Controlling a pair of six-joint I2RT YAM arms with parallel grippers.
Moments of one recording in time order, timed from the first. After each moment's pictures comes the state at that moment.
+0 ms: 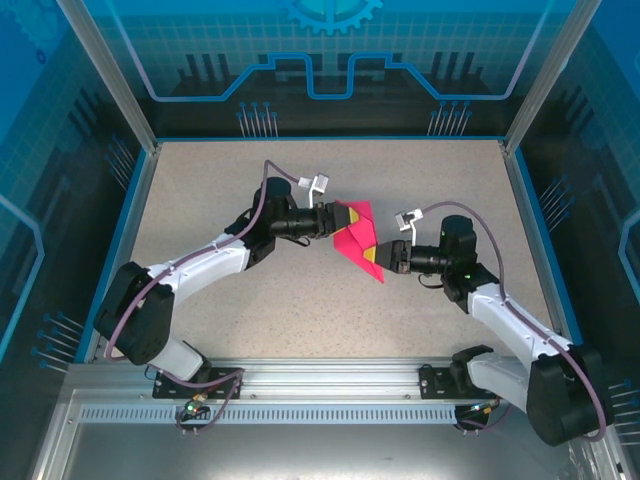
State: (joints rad) left arm -0.55 1.52 0.98 0.26 0.71 -0.97; right arm 0.27 1.05 0.52 0.18 -1.03 0.81
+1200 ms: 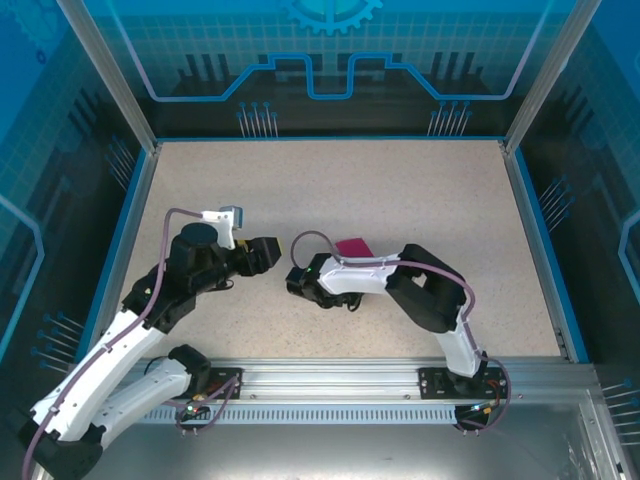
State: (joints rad) left arm -0.51 0.76 0.83 -0.56 0.10 -0.61; right arm 1.06 2.07 1.35 -1.19 0.84 0.25
